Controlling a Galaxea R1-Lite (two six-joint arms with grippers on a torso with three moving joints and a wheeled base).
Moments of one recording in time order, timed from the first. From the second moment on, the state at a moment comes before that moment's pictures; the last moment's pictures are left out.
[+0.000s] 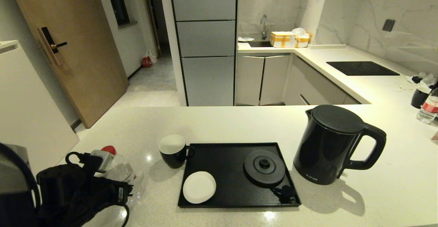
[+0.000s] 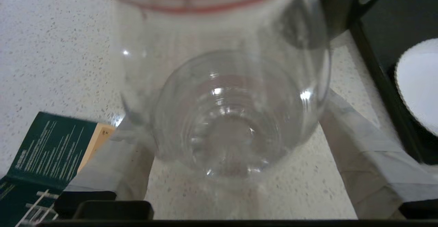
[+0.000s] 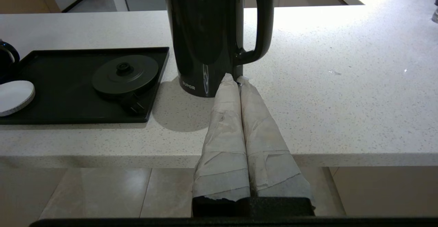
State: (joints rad) left arm -0.06 1.99 -0.03 -1.52 -0.07 0.12; right arm 0.00 0.00 0.00 0.00 0.01 -0.02
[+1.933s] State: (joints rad) left arm 0.02 0.72 -1.01 0.44 -0.06 -0.10; right arm 0.00 0.00 0.00 0.00 0.01 -0.02
